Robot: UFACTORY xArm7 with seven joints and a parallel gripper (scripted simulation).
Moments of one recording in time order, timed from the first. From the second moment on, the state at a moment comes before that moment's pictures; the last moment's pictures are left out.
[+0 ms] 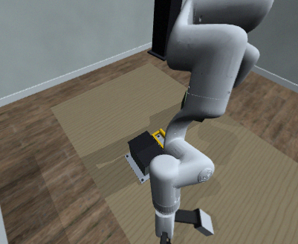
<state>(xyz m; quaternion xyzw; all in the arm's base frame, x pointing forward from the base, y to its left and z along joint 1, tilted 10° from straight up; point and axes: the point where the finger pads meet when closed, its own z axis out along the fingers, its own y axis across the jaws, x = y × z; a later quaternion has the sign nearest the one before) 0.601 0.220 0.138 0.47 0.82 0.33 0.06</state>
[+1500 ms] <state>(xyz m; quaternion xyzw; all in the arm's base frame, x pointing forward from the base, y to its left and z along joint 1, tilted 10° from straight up) 0.345 0.109 0.148 0.54 0.84 0.05 0.00</state>
